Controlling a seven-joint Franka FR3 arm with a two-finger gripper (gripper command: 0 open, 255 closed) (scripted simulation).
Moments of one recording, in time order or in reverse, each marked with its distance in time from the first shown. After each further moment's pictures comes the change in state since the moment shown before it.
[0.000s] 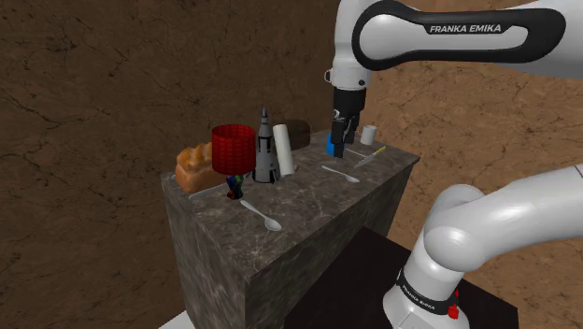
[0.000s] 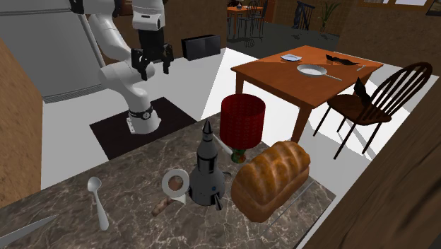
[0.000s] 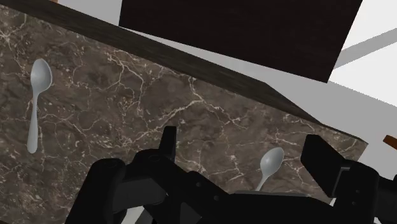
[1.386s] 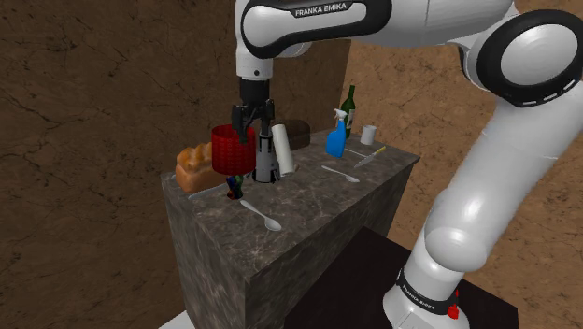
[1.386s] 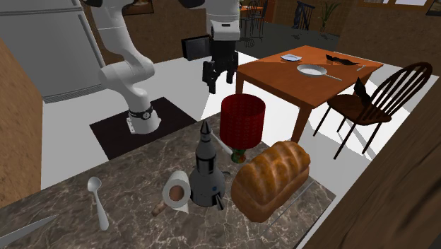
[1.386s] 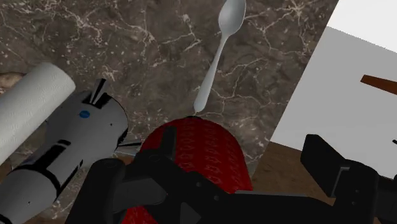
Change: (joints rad) arm 0.027 0.685 0.141 0.550 0.062 0.184 0.212
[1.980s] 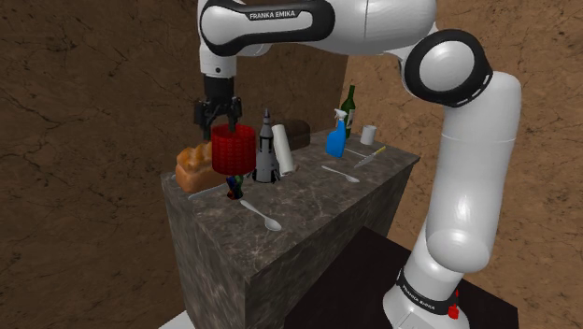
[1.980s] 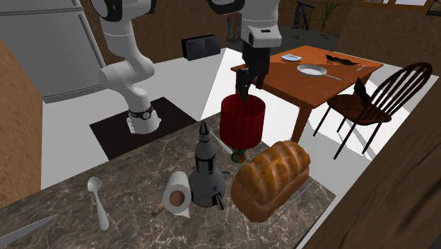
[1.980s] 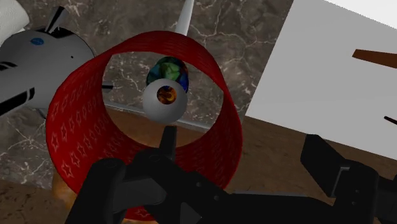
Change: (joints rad) arm 0.038 0.315 0.030 0.363 -0.041 -0.029 0.082
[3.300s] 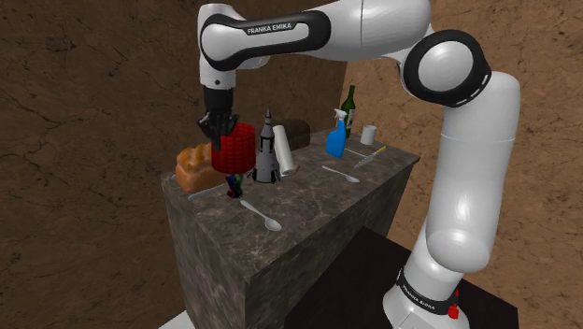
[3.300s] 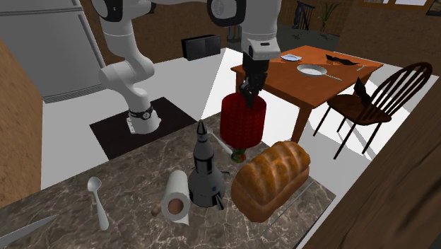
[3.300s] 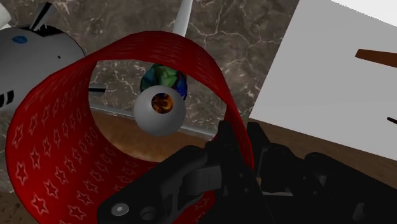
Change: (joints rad) arm 0.000 0.004 0.000 -0.065 0.000 0.070 0.002
